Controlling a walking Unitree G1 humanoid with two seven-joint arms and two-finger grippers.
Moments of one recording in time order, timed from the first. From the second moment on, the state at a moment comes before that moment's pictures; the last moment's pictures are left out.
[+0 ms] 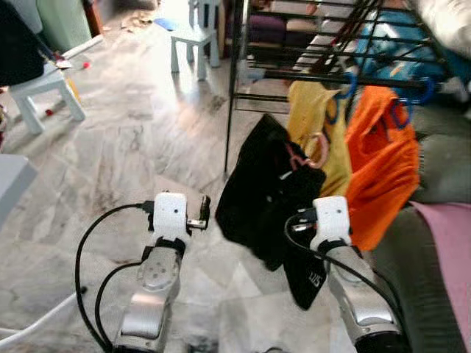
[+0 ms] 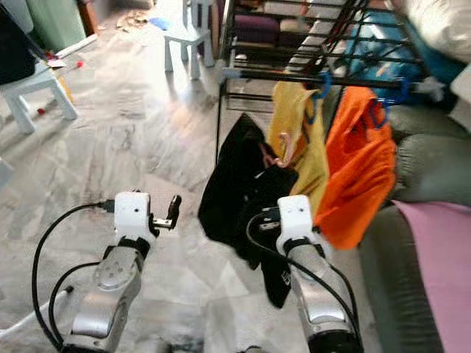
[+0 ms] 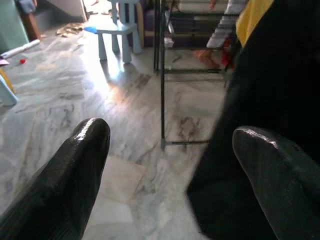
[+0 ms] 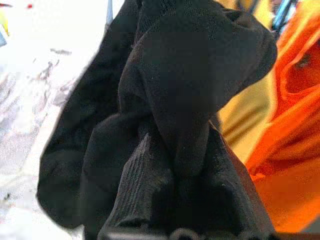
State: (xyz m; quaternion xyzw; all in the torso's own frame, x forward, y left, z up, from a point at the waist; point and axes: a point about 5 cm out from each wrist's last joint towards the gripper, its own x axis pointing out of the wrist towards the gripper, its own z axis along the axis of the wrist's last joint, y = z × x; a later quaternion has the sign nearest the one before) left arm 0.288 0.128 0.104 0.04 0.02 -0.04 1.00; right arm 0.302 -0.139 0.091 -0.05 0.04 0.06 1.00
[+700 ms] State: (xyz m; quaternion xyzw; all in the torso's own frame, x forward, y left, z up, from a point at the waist) left arm 0.287 0.117 0.103 0.01 0.02 -0.04 1.00; right arm 0.300 -0.144 0.092 -0.06 0.04 0.08 0.99
